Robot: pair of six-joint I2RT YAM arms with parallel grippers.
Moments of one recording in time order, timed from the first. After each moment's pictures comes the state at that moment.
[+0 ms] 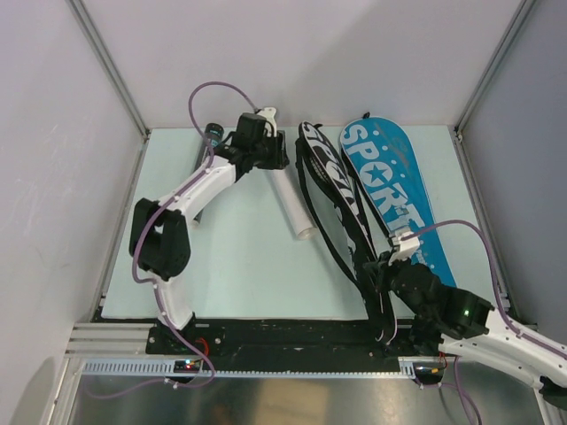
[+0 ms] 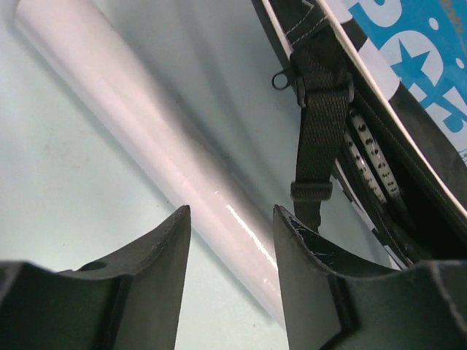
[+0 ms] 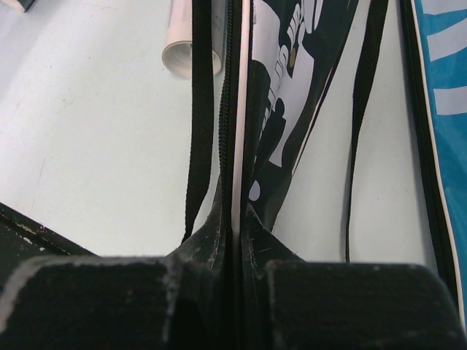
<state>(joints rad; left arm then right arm) -0.45 1.85 1.58 -0.36 0.08 -0.29 1.09 0.35 0.45 -0.55 0.54 0.47</state>
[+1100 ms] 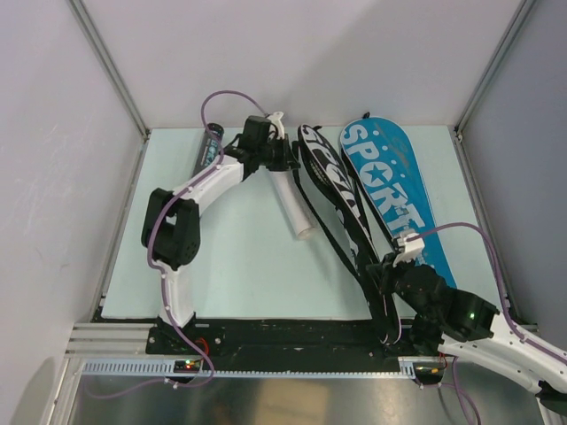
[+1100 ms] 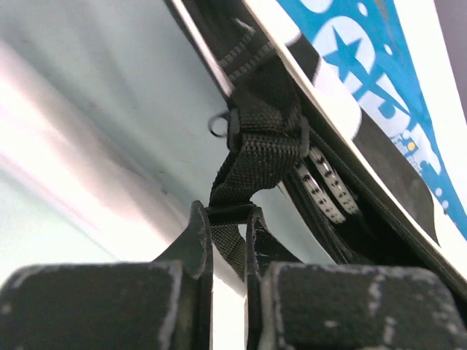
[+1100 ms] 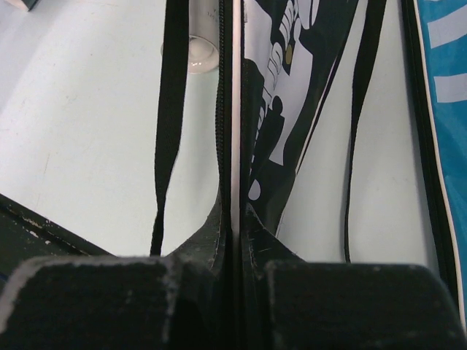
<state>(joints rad) -0.44 1.99 1.64 -0.26 0.34 -0.34 1.06 0.29 0.45 -0.61 0.50 0.49</state>
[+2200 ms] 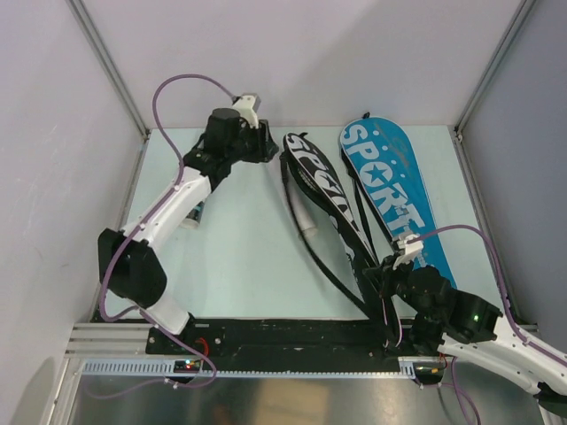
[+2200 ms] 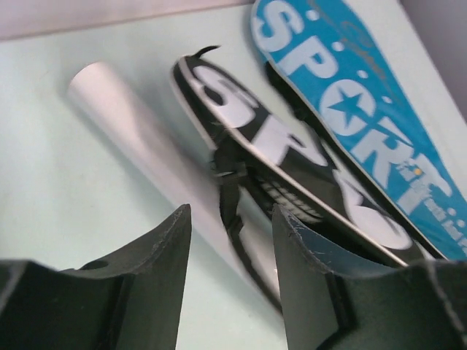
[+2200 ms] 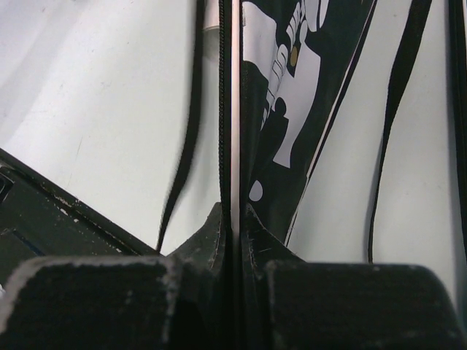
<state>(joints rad) -0.39 1.63 1.48 -0.29 0.14 -0.26 1.05 0.25 0.45 -0.61 0.40 0.48</state>
